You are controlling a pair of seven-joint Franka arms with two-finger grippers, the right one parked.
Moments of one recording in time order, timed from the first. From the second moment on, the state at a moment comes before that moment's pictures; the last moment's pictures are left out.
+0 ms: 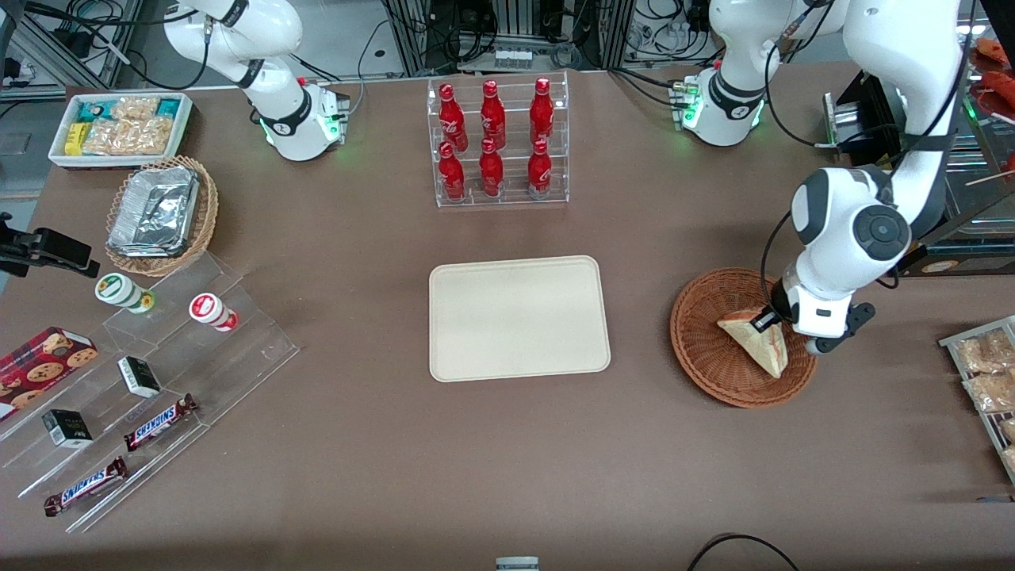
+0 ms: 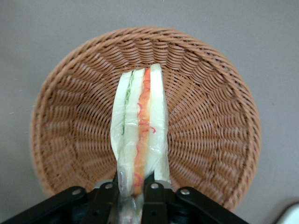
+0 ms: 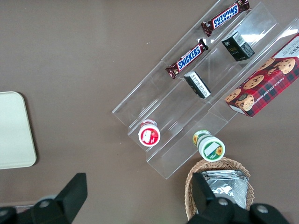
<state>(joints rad) -0.05 0.20 -0.05 -2.11 0.01 2.30 -0.71</state>
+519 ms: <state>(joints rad) -0.24 0.17 -0.06 -1.69 0.01 1.88 -0.72</state>
